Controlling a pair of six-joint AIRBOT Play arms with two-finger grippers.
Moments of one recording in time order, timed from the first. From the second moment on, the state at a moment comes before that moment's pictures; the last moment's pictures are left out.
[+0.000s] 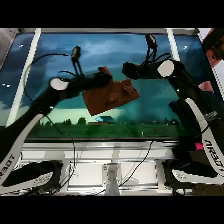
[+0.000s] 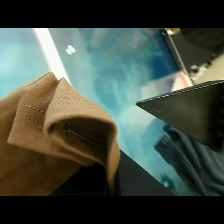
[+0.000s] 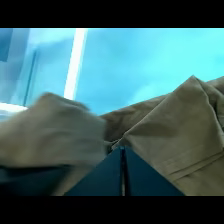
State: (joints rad) left arm -0.48 -1.32 1.07 0.29 -0.43 -0.90; right arm 0.35 -1.40 1.40 -1.11 0.80 1.71
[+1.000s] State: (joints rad) left arm -0.67 -1.50 1.19 0.28 -0.16 -0.88; right arm 0.34 -1.31 1.40 -1.40 0.87 1.71
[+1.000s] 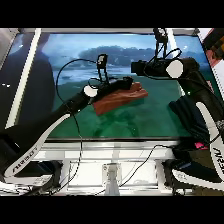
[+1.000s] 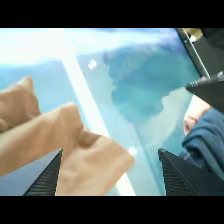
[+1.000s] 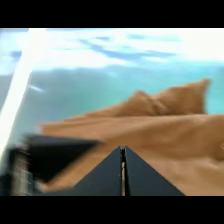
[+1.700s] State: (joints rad) left arm -0.52 -1.39 1.19 0.28 -0.18 -0.88; right arm 0.06 -1.32 1.17 -1.42 1.00 1.72
